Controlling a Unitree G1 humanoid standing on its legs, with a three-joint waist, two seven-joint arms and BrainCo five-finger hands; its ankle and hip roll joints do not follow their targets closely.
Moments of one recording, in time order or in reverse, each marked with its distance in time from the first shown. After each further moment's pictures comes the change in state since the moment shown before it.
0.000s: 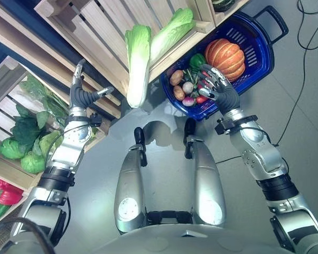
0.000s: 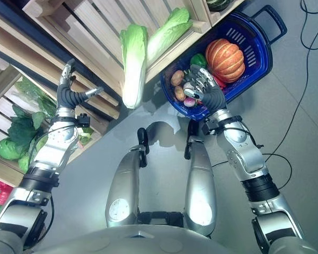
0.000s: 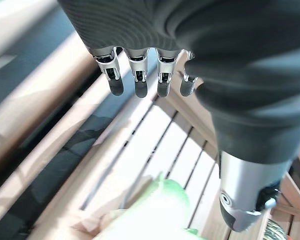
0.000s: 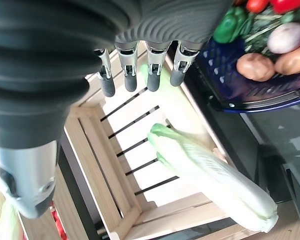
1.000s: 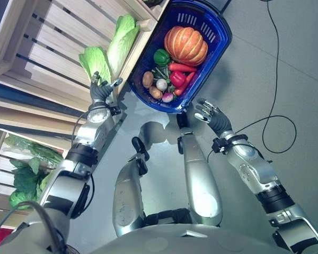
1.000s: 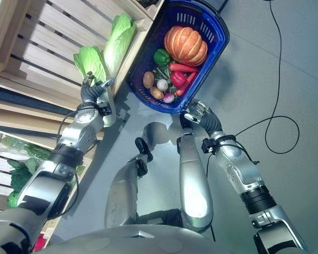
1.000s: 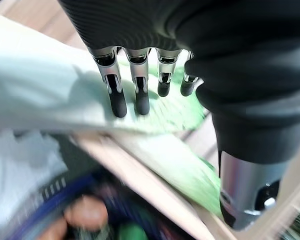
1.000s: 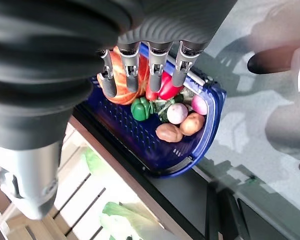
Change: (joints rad) left arm -0.325 -0.160 -0.083 0.400 -0.479 0.219 0.190; right arm 0.106 -0.017 0.059 0.126 -0.001 0.065 0.001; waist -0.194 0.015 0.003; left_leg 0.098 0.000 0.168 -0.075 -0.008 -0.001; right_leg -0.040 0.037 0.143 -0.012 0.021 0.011
